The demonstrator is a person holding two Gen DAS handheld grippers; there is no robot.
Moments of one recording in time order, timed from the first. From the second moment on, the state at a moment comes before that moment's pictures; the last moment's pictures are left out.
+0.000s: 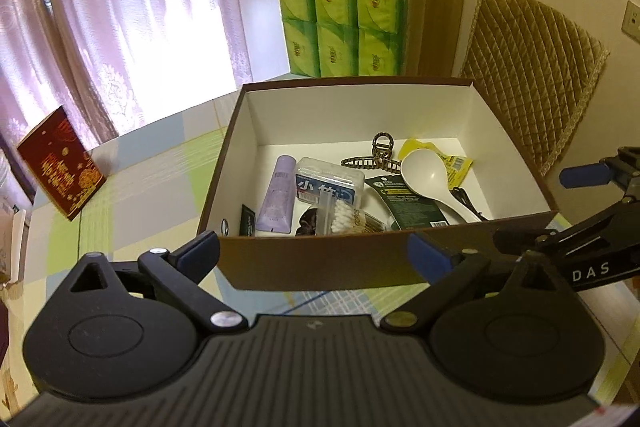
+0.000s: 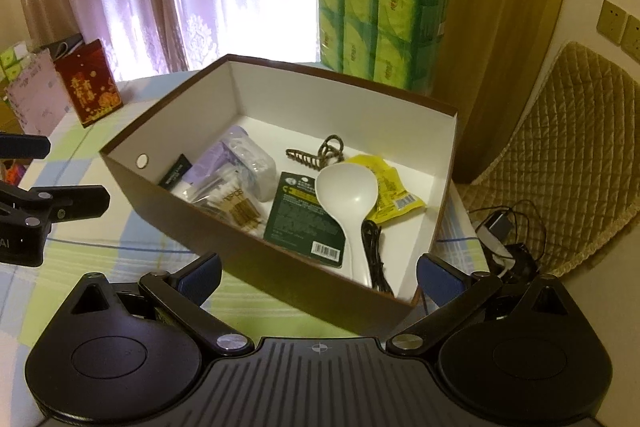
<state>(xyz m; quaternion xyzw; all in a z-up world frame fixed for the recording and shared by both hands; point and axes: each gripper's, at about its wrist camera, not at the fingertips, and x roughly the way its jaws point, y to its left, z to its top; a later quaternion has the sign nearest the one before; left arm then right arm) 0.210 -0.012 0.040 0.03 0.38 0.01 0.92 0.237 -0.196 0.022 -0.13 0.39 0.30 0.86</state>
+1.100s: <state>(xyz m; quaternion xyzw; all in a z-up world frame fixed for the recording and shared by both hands) 0.124 -0.043 0.019 -0.01 0.42 0.00 0.91 0.179 -0.241 0.015 -0.07 0.41 0.30 0.86</state>
